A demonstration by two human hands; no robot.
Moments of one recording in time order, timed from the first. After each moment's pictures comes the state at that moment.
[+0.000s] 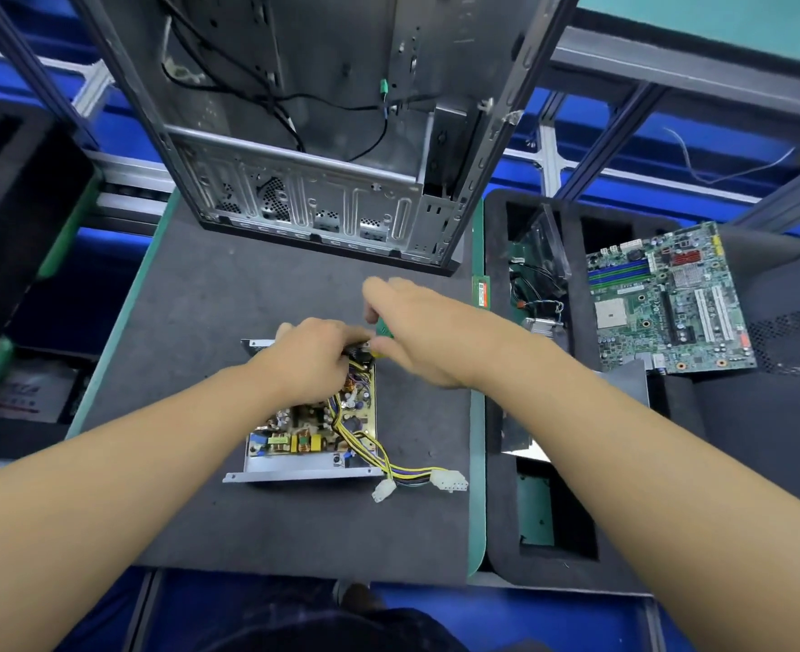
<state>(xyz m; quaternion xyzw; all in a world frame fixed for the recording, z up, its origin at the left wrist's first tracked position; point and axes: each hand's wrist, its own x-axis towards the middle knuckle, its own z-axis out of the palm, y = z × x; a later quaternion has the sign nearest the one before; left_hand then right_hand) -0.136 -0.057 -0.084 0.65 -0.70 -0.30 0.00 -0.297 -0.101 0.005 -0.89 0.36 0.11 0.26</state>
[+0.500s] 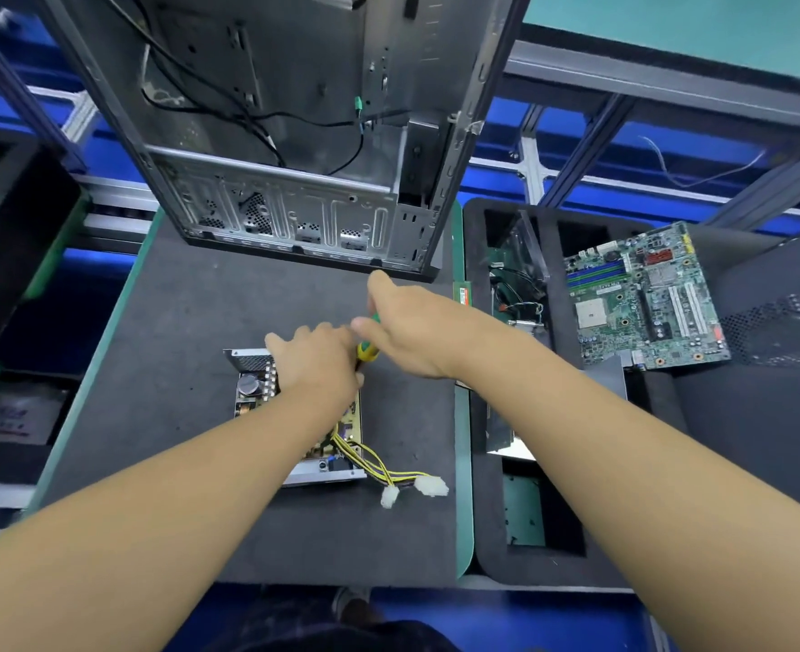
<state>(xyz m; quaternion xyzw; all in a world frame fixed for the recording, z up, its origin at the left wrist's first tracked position) -0.189 -0.065 -0.097 0.78 -0.60 -0.14 -0.09 -0.307 -0.107 0.000 -0.85 0.43 0.07 0.30</state>
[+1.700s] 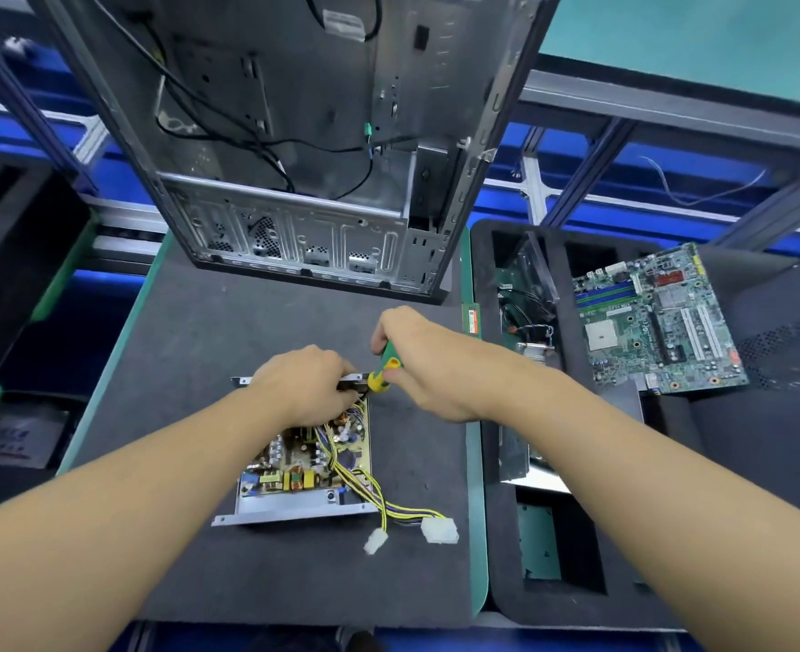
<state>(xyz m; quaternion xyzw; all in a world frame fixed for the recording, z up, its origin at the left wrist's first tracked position) -0.134 -0.078 -0.102 0.64 -0.72 -0.25 -0.09 -0.317 -0.099 0.010 -0.85 0.40 0.11 0.31</state>
